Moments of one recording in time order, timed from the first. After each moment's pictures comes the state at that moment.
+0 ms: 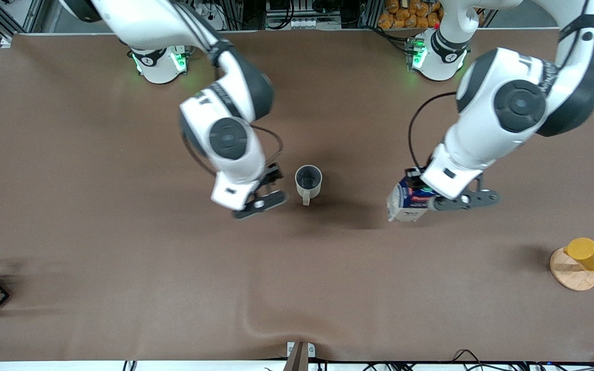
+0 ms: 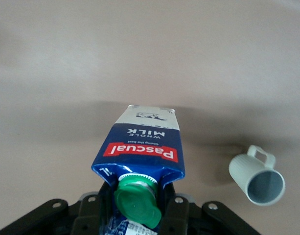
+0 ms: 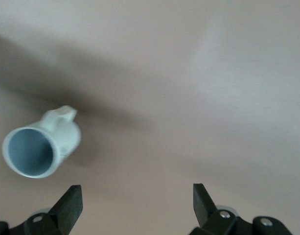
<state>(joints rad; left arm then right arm) -0.19 0.29 -0.24 -1.54 0.03 1.79 -0.51 0.49 0.60 0.08 -1.25 0.00 1.76 0.17</state>
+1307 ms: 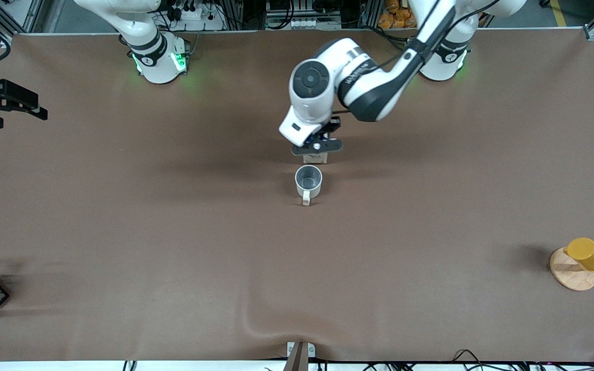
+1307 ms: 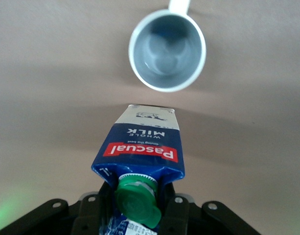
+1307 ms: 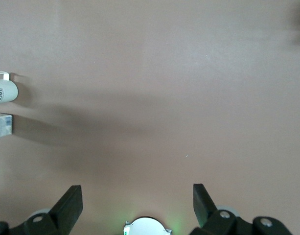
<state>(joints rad) -0.58 0.45 -0.34 -1.64 0.00 1.91 -1.01 -0.07 0.03 0.01 -1.42 0.09 1.33 -0.17</state>
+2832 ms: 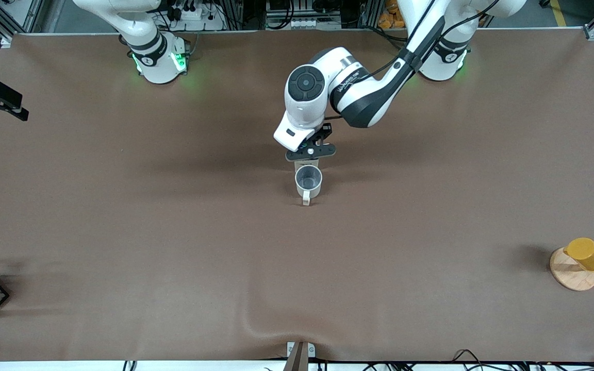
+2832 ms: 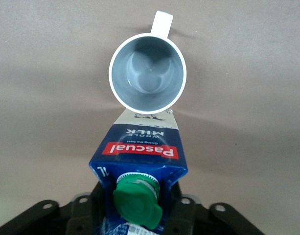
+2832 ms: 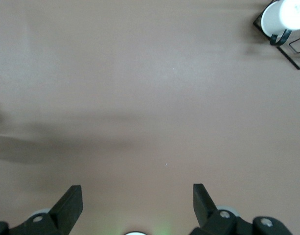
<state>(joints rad) -0.58 0.49 -0.32 -1.63 0.02 2.01 -1.03 -0.01 0.00 -0.03 -1.43 -0.01 1.40 -0.09</state>
